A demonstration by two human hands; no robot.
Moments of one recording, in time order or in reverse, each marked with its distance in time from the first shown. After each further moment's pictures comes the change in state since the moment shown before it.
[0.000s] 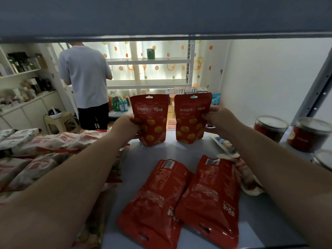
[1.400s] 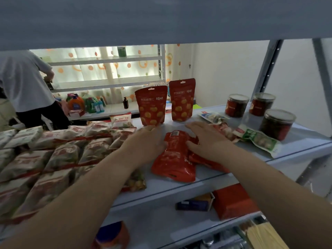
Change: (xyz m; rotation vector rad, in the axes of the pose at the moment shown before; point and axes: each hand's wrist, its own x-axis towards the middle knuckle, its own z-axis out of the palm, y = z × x) left_hand -0.170 0.004 -0.022 0.931 -0.278 0.597; right_hand -0.211 0.028 0.078 -1.241 0.033 -0.257
